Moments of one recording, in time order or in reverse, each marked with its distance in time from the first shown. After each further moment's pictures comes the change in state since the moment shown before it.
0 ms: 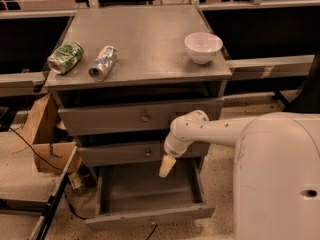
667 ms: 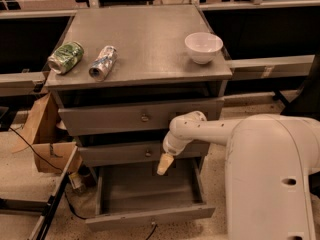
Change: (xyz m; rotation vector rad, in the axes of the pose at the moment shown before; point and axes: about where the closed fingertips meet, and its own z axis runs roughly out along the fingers) arm -0.007 -0.016 0.028 -0.012 -0.029 0.017
